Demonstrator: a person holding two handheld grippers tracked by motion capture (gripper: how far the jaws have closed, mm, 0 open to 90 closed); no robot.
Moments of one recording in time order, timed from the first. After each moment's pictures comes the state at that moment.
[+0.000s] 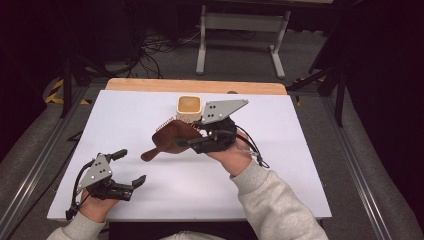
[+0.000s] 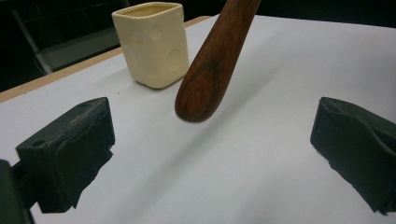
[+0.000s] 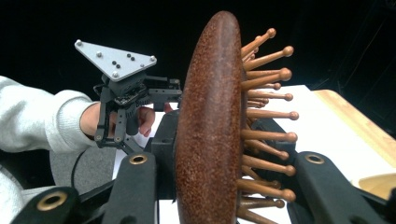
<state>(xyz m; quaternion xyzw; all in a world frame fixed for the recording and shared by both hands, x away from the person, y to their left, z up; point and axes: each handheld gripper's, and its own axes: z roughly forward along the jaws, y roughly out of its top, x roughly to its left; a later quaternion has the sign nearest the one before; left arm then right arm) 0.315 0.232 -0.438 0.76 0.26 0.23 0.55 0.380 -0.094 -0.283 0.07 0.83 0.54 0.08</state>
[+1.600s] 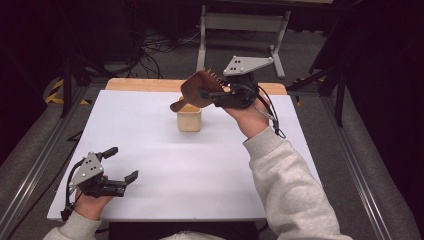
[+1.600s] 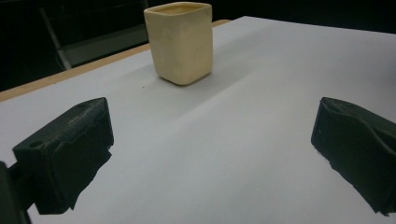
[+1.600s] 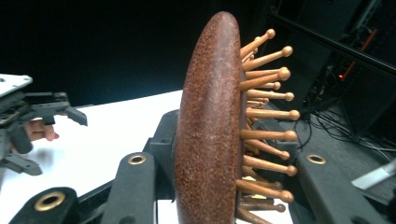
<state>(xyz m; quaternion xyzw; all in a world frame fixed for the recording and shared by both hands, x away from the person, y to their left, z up) 0.320 0.250 -0.443 0.74 0.29 0.25 0.55 0.442 -0.135 -0.229 0.17 0.82 0.51 0.20</state>
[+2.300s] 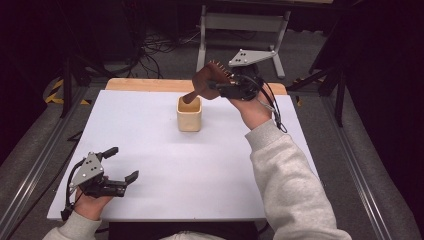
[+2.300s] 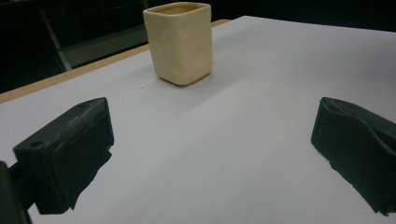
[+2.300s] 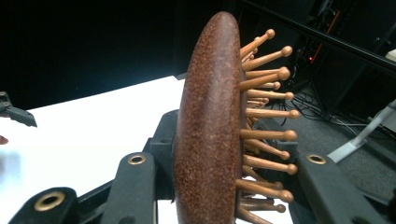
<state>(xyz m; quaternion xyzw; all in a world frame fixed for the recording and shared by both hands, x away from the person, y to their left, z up) 0.319 0.248 -0.443 0.75 0.28 0.25 0.55 0.469 -0.148 -0.233 0.22 0.81 0.49 0.22</state>
